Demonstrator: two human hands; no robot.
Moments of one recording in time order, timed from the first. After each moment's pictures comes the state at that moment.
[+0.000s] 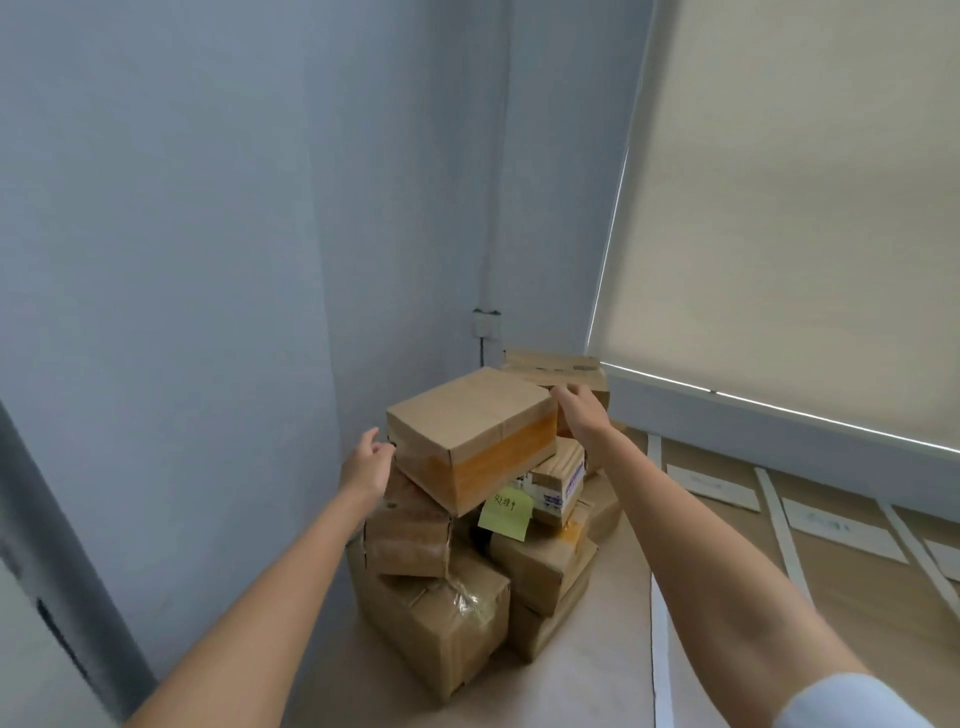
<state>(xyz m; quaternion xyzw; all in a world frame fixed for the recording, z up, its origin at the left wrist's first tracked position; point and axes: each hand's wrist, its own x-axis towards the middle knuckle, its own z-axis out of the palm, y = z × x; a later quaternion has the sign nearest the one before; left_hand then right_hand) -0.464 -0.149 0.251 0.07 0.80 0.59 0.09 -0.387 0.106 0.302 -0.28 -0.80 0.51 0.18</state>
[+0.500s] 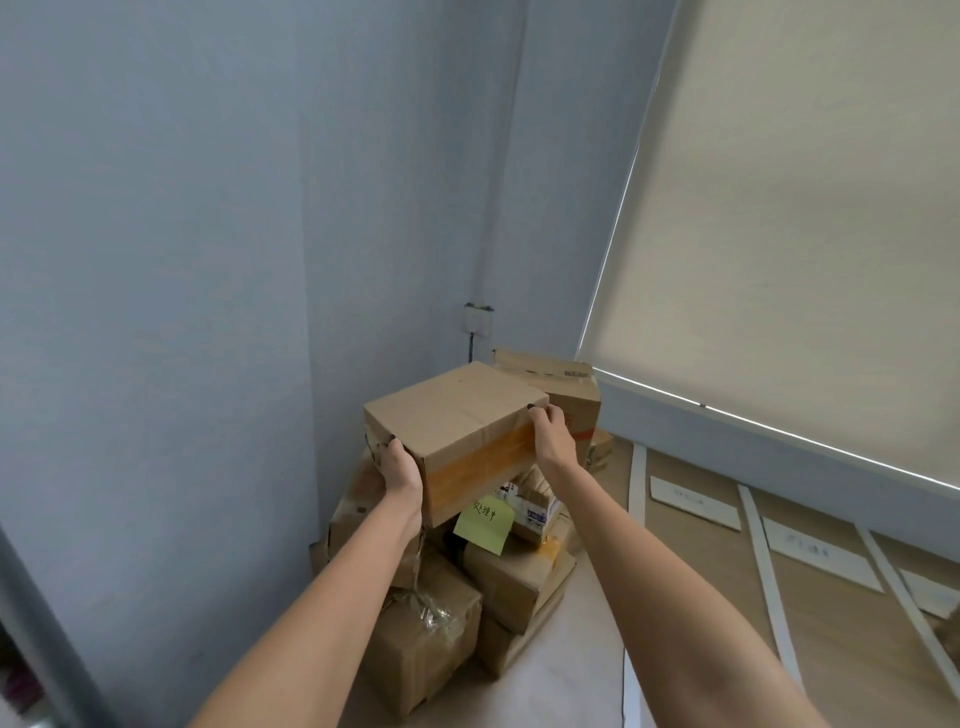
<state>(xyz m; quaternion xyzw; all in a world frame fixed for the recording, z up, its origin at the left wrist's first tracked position) -0.457 -0.066 0.233 -0.07 0.59 0.79 0.16 -0.405 0.104 0.262 -0.30 -0.77 0.53 0.18</state>
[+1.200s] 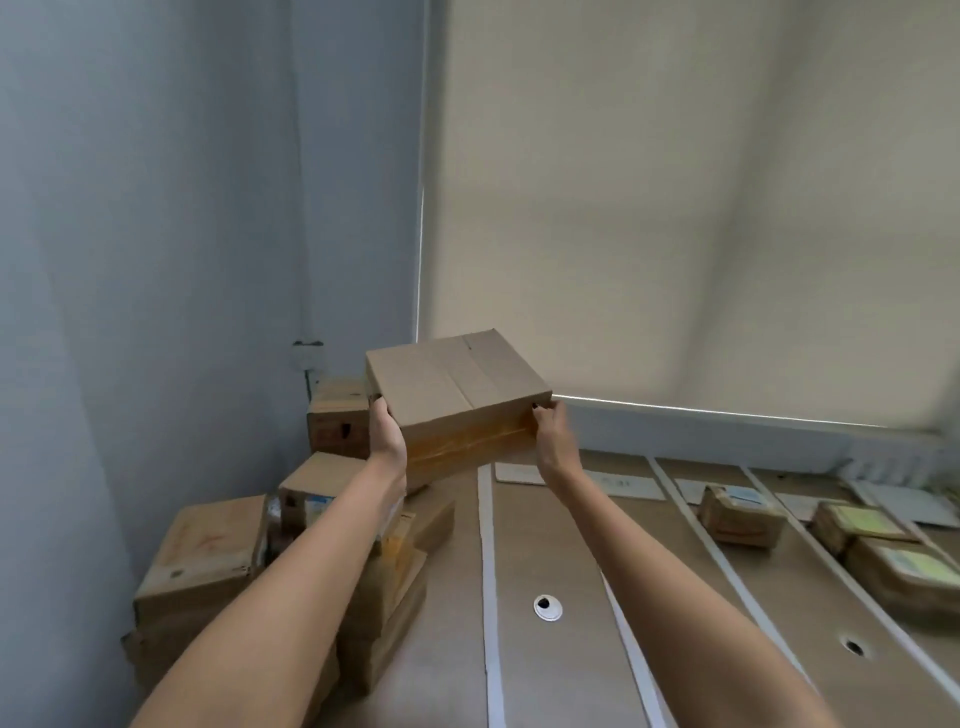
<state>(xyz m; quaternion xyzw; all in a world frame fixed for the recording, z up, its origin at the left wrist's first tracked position) -0.317 0.065 0.335 0.15 0.53 0.79 0.26 -0.182 0.194 0.327 -0.33 -0.69 0.49 0.41</state>
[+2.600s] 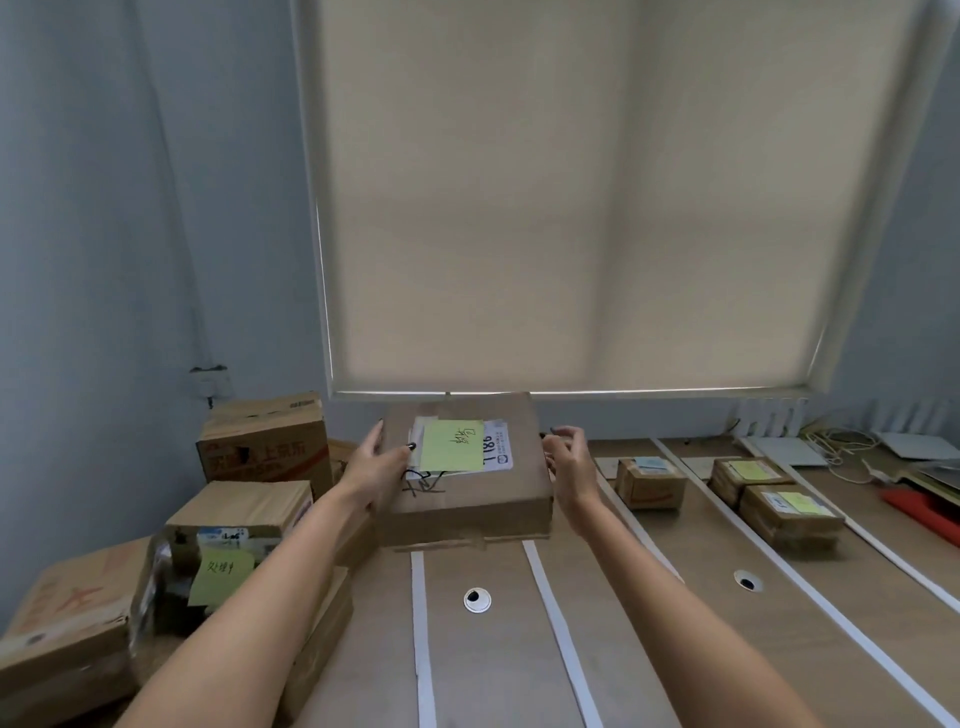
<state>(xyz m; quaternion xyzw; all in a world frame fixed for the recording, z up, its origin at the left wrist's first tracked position) -0.249 0.104 0.310 0.33 0.67 0.59 0.30 -0.037 0.225 0.309 -0.40 -0.61 0.53 0.44</state>
